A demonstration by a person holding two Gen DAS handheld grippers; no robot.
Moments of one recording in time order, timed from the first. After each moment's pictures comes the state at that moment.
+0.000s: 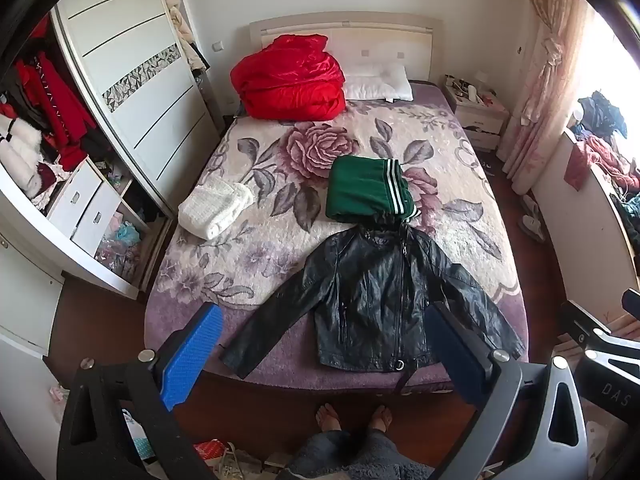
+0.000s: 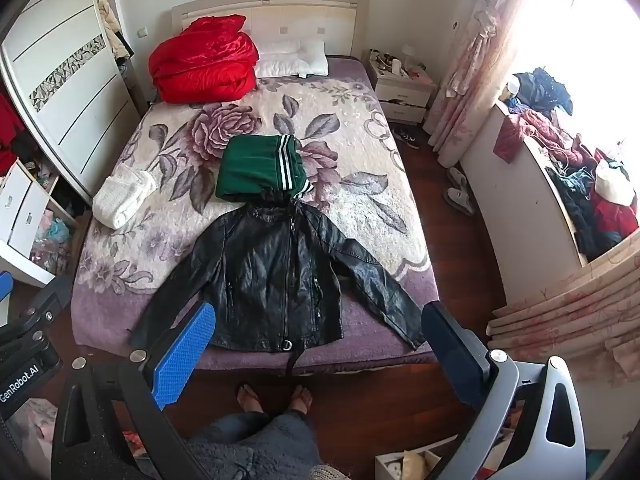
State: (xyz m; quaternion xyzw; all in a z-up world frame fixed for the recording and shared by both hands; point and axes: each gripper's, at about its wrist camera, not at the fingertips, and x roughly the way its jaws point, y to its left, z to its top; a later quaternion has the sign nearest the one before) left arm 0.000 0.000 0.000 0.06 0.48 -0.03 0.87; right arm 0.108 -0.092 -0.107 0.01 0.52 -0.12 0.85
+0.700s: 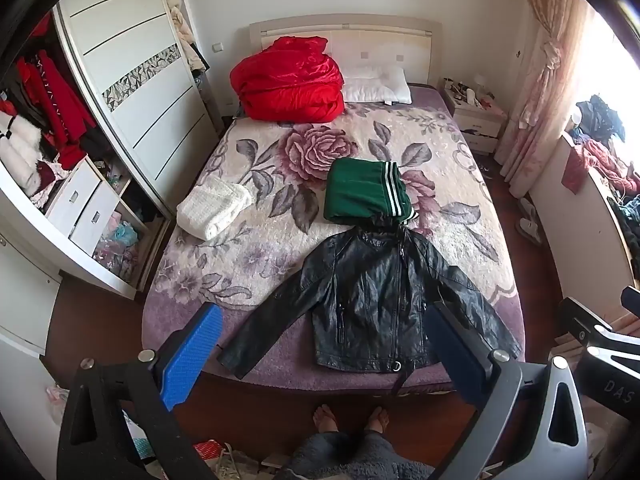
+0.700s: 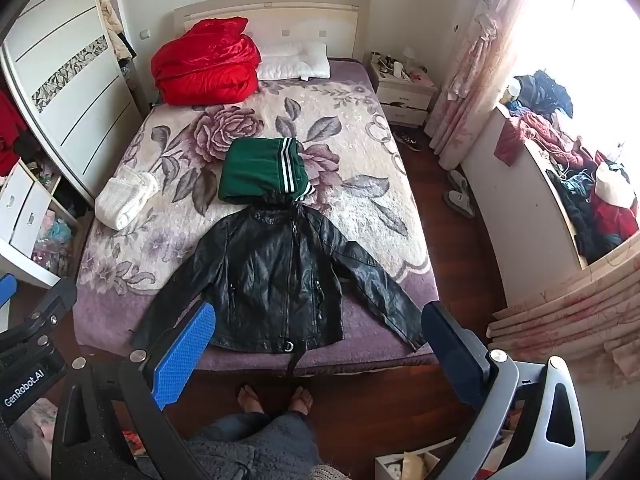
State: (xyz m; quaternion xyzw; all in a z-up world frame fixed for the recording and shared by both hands) left arm 0.002 -0.003 0.001 0.06 0.48 -0.03 0.88; right arm 0.107 -0.091 -0.100 0.01 0.51 -0.12 0.85
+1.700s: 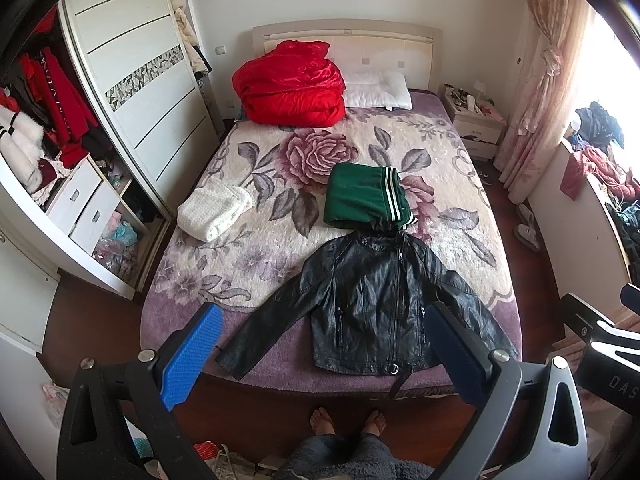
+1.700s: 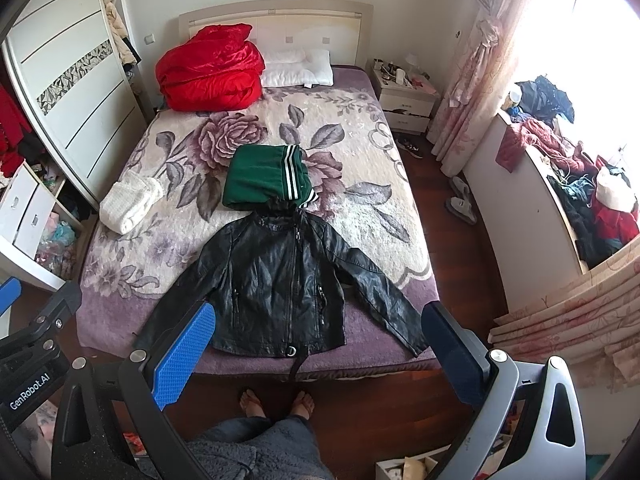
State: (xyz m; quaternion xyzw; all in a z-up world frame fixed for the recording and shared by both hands) left arm 0.005 -0.009 0.008 0.05 0.47 -0.04 0.88; right arm 0.108 -0.083 -0.087 0.01 0.51 -0.12 0.85
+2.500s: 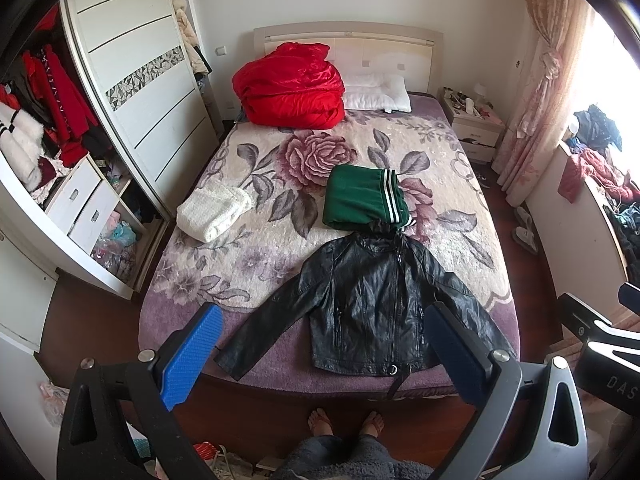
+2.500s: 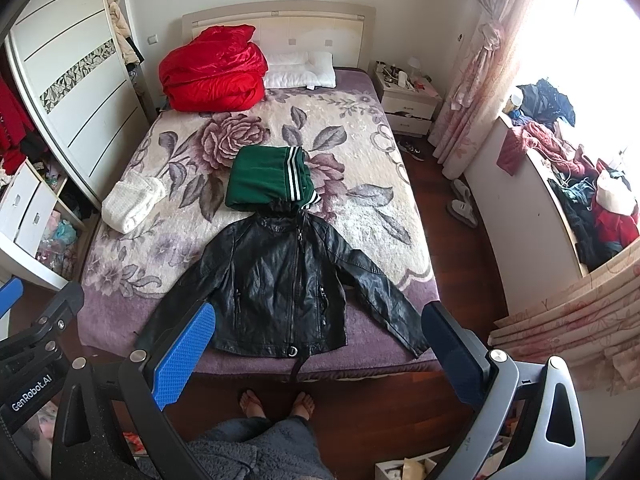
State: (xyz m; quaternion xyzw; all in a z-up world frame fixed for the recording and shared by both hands) left arm 0.013 -0.015 0.030 0.05 0.47 -0.04 0.88; right arm 0.119 -0.072 -0.073 0.01 0.51 -0.12 0.85
